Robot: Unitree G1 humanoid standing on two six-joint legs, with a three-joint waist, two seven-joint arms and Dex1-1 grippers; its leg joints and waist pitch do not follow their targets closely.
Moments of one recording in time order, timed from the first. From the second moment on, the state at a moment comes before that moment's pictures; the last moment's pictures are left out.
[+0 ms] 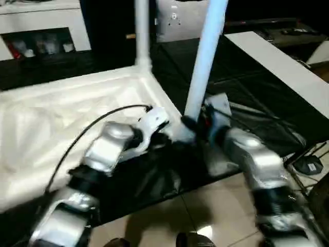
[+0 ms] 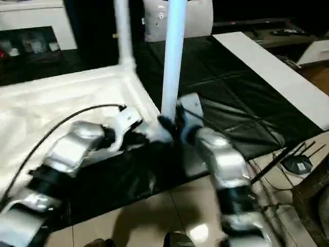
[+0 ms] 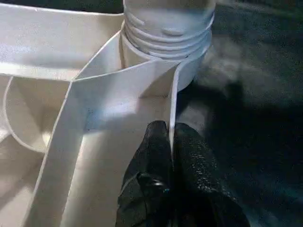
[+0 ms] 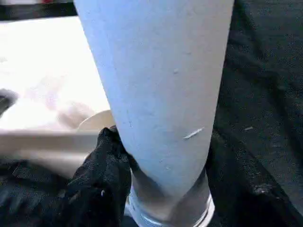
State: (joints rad) left arm -0.66 0.20 -0.25 0.33 0.09 0.65 -0.80; right arm -0.52 -0.08 0.03 0.18 0.12 0.58 0.38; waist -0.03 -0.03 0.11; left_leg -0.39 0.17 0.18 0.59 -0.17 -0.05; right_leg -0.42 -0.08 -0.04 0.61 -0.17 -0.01
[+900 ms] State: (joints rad) left arm -0.65 0.42 -0.32 0.38 0.06 0.29 -1.10; right arm -0.37 -0.35 0.10 0.11 0.20 0.39 0.83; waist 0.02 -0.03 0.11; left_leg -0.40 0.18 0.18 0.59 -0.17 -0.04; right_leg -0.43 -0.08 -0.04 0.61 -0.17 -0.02
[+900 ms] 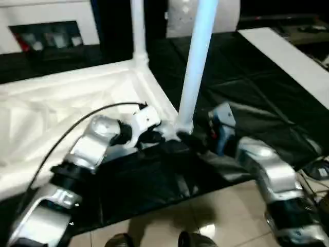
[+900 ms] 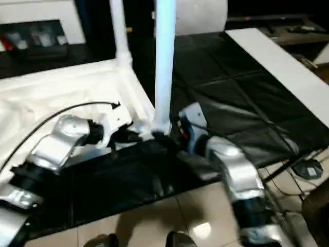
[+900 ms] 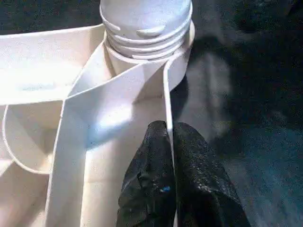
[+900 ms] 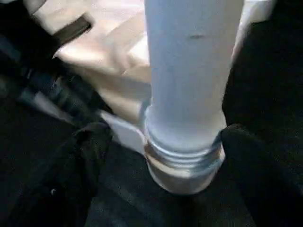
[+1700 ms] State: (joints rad) left arm -0.65 0.51 -0.40 0.42 0.03 0.06 -1.41; right arm -0.41 -0.48 0.16 0.16 0.31 0.28 1.25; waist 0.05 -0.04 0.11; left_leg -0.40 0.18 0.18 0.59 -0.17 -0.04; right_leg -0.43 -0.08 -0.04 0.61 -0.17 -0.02
